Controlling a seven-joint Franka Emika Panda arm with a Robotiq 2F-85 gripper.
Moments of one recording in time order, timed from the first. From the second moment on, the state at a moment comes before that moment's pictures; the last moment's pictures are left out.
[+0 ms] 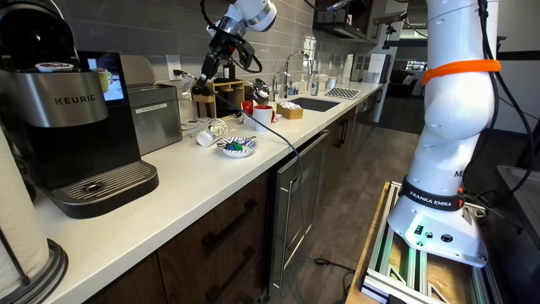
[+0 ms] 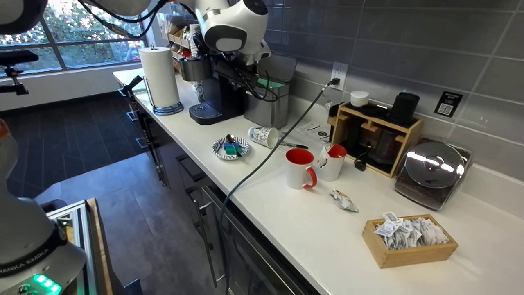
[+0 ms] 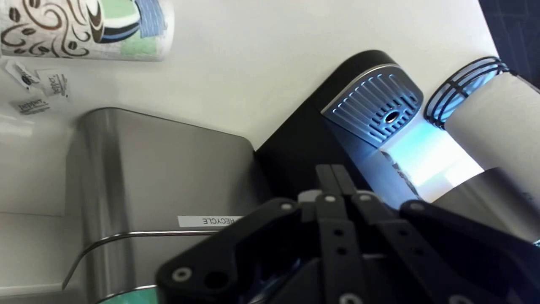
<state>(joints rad) -0.14 0.25 0.18 -1.69 0.63 2.05 -0.93</state>
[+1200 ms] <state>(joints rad) -0.21 0.33 0.06 -1.76 0.57 2.29 -0.52</state>
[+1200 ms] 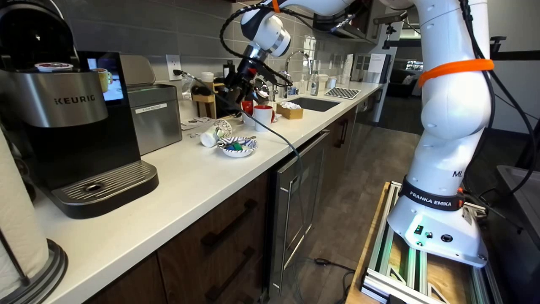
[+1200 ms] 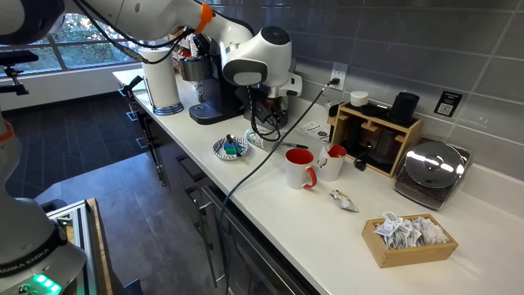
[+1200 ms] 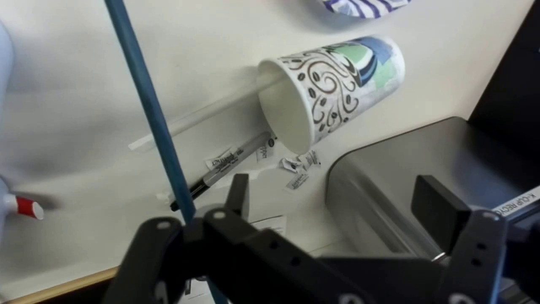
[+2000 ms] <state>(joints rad) -0.16 0.42 0.10 -1.76 0.64 2.30 -0.53</state>
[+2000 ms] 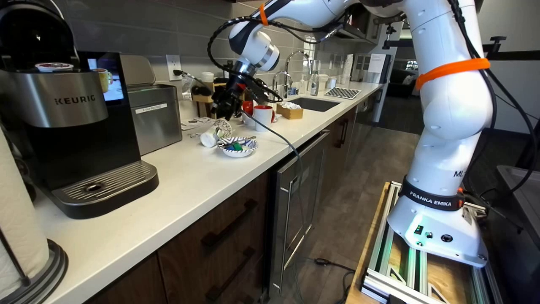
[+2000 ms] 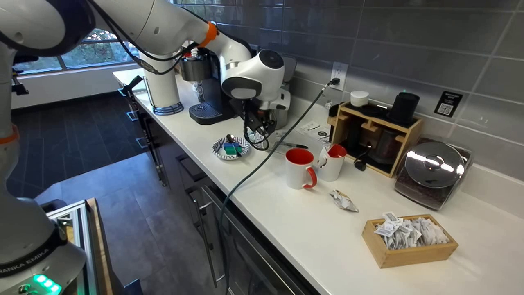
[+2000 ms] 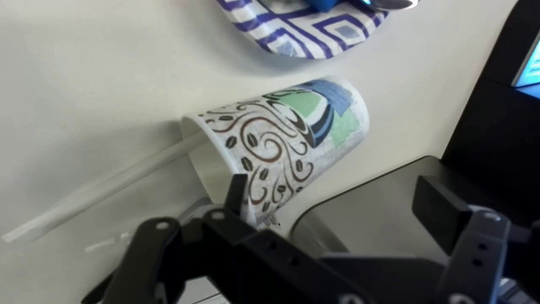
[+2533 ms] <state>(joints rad) -0.16 0.47 0.10 -1.75 0.64 2.33 -0.52</state>
